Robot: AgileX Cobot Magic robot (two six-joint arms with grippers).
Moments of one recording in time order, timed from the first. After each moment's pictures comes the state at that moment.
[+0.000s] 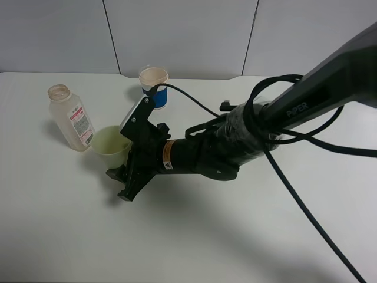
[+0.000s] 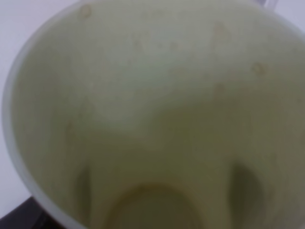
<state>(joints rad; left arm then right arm) -0.01 -0.01 -0.51 0.01 1.05 -0.04 0.89 2.12 -0.98 -0.41 -0.59 0.08</state>
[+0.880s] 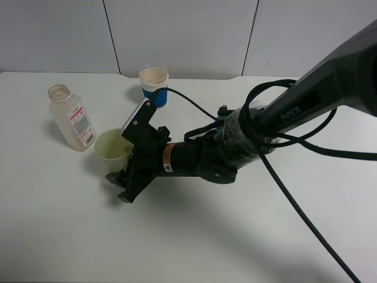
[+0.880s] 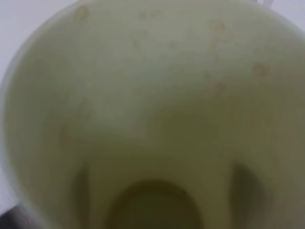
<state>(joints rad) -0.01 -0.01 -0.51 0.01 1.05 -0.04 0.89 2.16 -0.98 -0.38 -0.62 0.07</state>
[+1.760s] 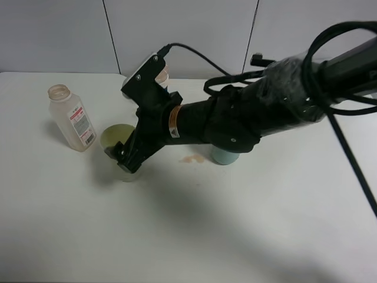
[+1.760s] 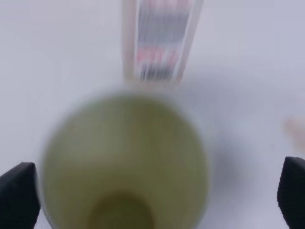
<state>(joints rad) -0.01 -0.01 -0.51 0.01 1.05 -0.04 0.89 1.94 -0.98 -0.35 -0.33 0.08</state>
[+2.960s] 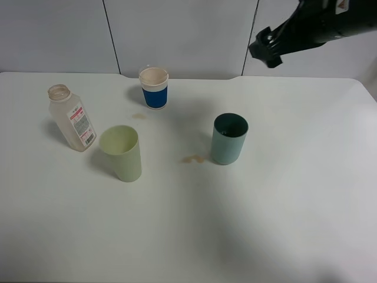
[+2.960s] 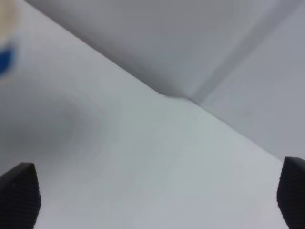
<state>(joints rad) -0.01 -0.01 -0.51 0.01 1.05 -0.04 0.44 1.40 -0.98 -0.34 0.20 -0.03</state>
